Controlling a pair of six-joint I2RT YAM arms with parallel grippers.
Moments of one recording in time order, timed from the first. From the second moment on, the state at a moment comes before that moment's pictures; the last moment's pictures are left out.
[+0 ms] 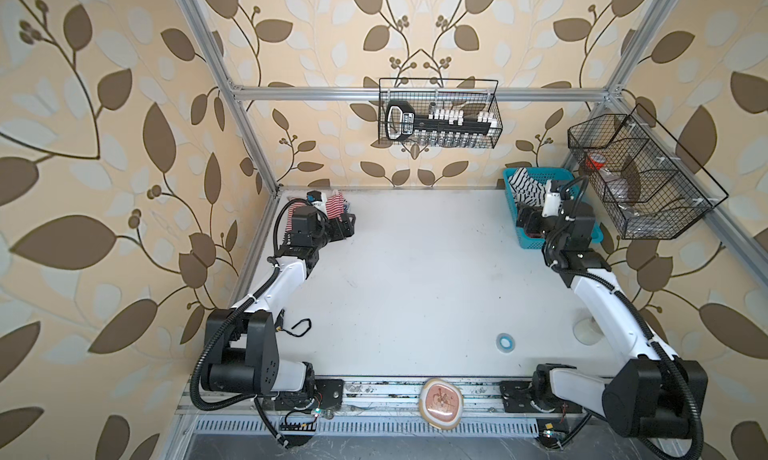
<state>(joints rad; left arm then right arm) -0.06 1.39 0.93 0.02 0.30 -0.39 -0.06 1.25 1.04 -0.10 0.05 0.01</state>
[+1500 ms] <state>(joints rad) -0.26 1.51 1.07 -0.12 0.50 -0.48 -0.25 2.37 2.14 -0.71 0.09 0.14</state>
